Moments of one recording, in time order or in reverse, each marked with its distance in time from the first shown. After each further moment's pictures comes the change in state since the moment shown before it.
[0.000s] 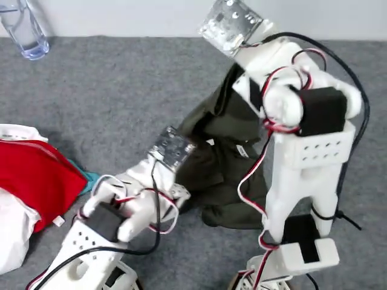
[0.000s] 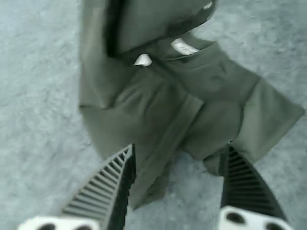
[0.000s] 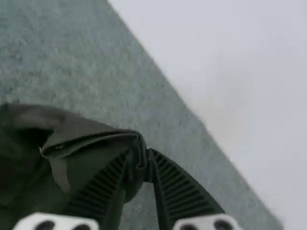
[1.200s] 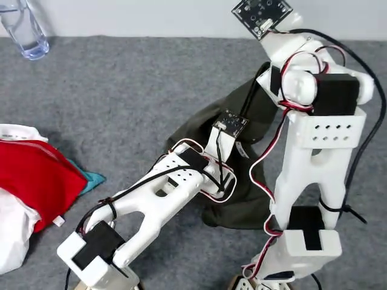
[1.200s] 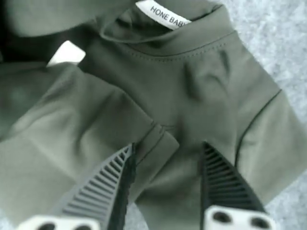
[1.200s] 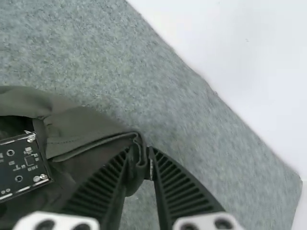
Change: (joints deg) left arm 7.2 59.6 -29.3 -6.5 14.7; right arm 7.4 3.5 0.0 1.0 -2.7
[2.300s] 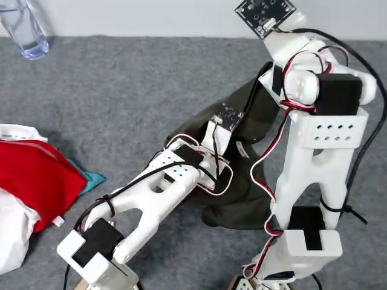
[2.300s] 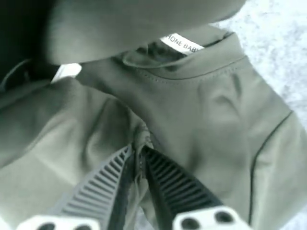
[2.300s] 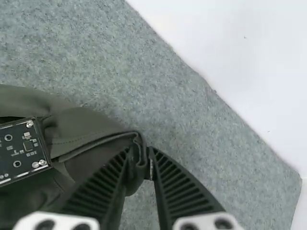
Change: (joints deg) left arm -2.6 0.8 0.0 -4.8 -3.3; right arm 0.2 0.0 0.0 0.0 0.0
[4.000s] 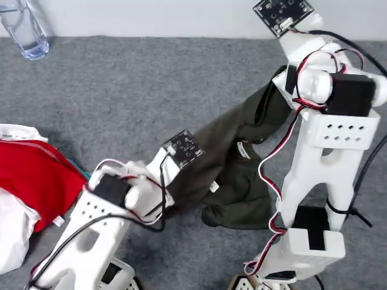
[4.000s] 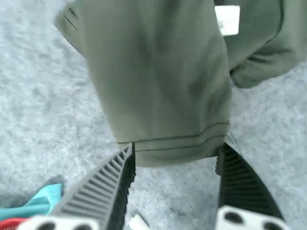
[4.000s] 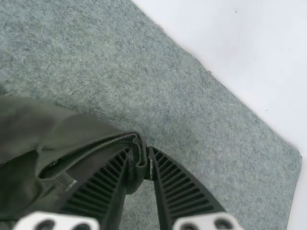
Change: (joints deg) left arm -13.1 -47.3 22.0 27.5 -31.3; right arm 4.0 0.0 0.0 1.7 0.0
